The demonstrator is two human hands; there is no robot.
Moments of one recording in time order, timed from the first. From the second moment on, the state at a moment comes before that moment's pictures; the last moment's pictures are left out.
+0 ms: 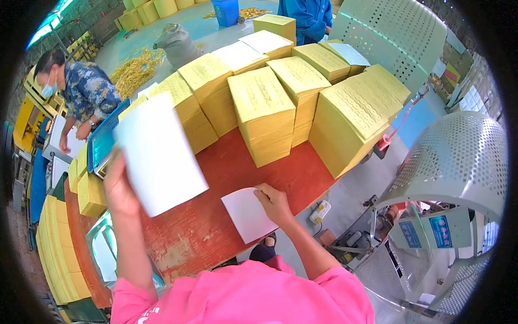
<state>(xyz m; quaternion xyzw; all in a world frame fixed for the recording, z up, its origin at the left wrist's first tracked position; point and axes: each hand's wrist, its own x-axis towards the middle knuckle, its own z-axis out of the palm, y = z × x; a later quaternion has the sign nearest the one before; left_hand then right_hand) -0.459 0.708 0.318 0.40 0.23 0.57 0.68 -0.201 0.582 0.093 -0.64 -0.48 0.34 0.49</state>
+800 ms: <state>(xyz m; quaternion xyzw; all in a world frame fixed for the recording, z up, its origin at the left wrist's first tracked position) -0.236 0.832 0.269 0.79 0.47 0.39 0.11 -0.117 0.577 0.101 -0.54 -0.39 0.55 0.50</state>
